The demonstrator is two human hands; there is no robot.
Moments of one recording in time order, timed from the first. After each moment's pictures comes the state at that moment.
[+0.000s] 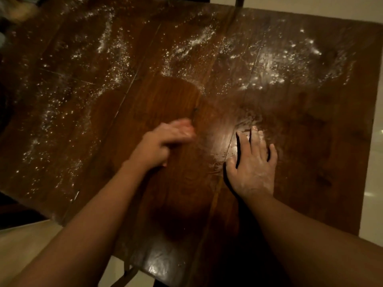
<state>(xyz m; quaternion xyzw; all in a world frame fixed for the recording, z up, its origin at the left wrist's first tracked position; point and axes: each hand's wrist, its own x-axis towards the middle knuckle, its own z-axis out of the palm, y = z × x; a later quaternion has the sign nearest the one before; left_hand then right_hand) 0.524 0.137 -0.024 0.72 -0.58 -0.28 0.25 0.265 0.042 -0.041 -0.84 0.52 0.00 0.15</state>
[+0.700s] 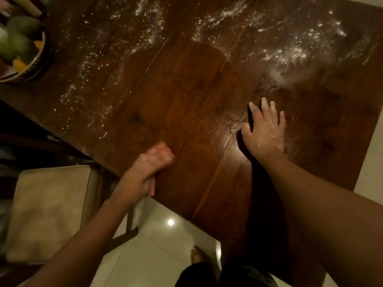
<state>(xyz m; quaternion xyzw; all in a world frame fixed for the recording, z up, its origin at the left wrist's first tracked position) 0.436 0.366 -0.022 0.78 -0.54 -0.22 0.24 0.247 0.054 -0.042 -0.87 0.45 -0.01 0.18</state>
